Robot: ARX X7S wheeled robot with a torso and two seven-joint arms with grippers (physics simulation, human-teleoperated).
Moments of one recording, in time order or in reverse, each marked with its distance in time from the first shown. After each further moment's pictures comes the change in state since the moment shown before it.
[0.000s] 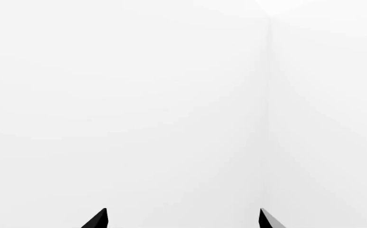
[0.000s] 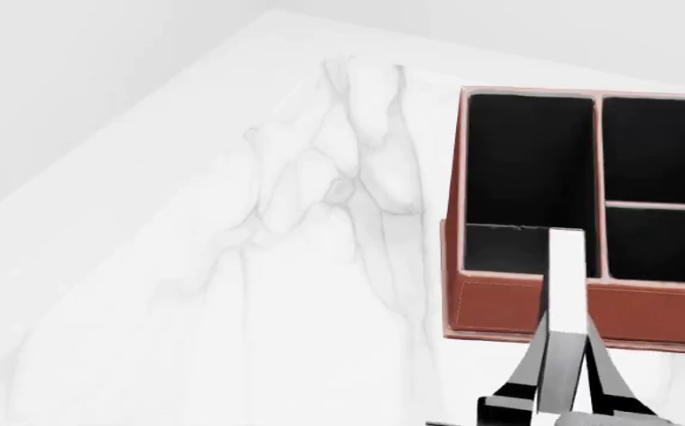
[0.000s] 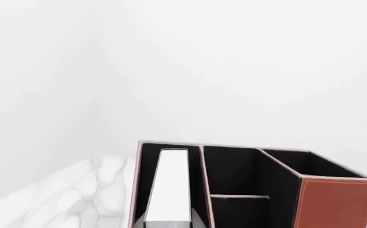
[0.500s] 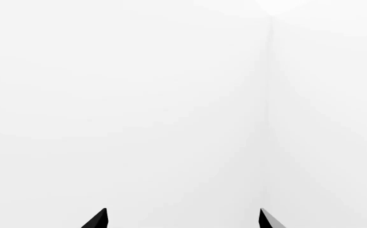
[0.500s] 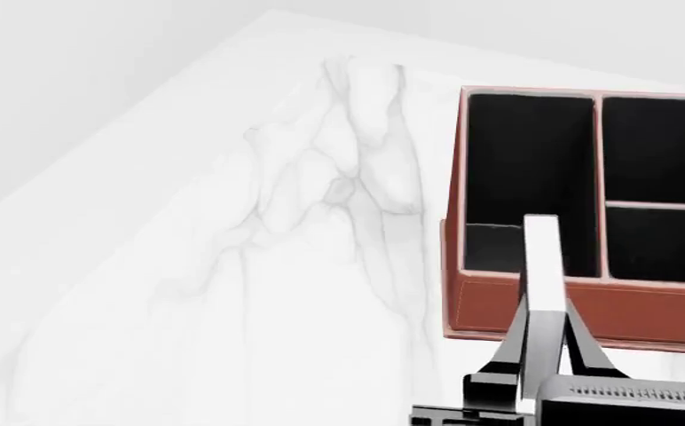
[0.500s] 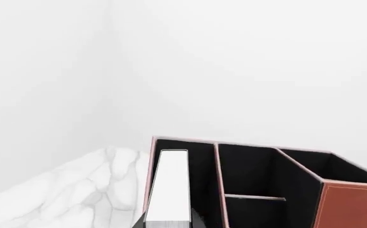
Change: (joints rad) left arm 0.000 -0.006 0.000 -0.004 -0.007 0.002 -0.006; right arm 0.090 0.010 -0.003 -0.007 0.088 0.101 -0.035
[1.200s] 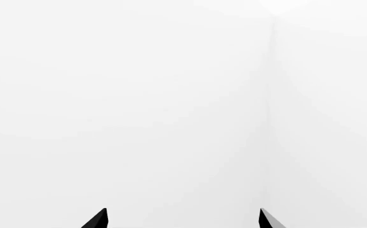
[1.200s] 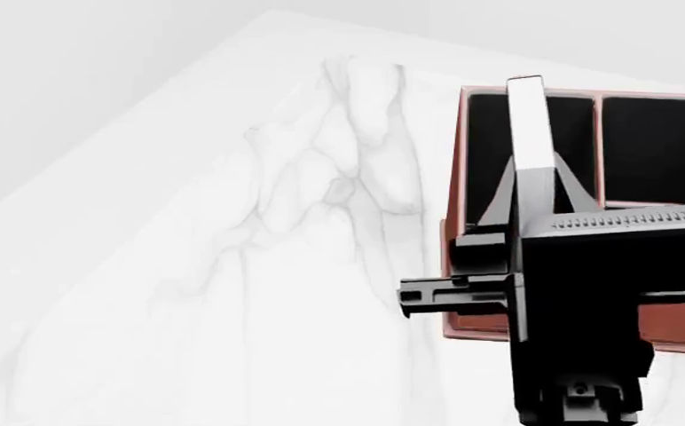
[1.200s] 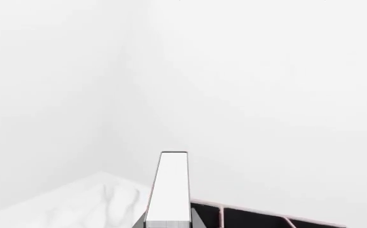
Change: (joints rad) left arm -0.004 -0.008 -0.001 -0.003 -0.012 -0.002 -0.011; right arm 0.393 -0.002 -0.022 0.024 0.101 0.246 -0.058
